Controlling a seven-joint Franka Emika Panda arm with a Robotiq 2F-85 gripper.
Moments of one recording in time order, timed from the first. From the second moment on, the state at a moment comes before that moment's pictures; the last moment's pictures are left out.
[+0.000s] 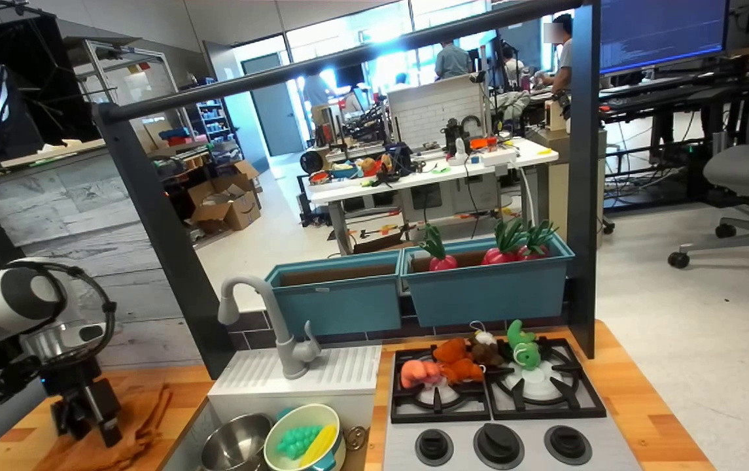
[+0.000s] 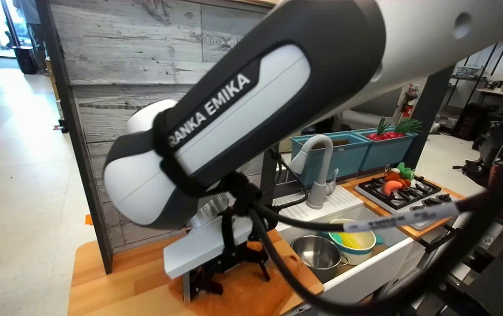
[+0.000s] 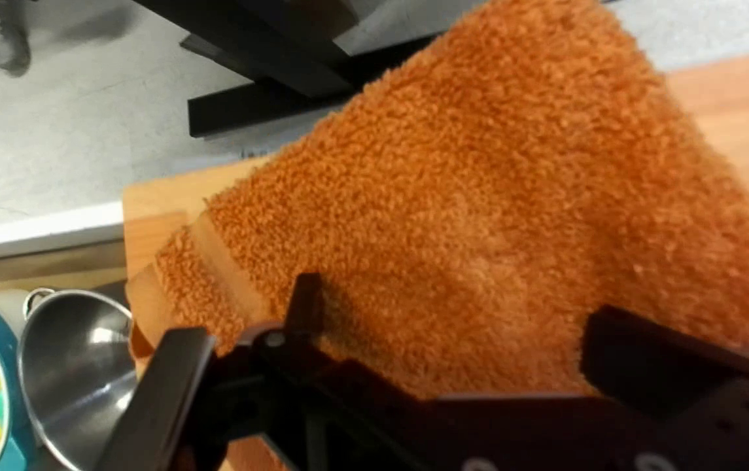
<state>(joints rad) 0.55 1.47 -0.05 -0.86 -0.07 1.84 0.71</state>
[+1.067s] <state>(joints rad) 0.56 1.41 0.07 -1.09 0.00 2.58 0.75</state>
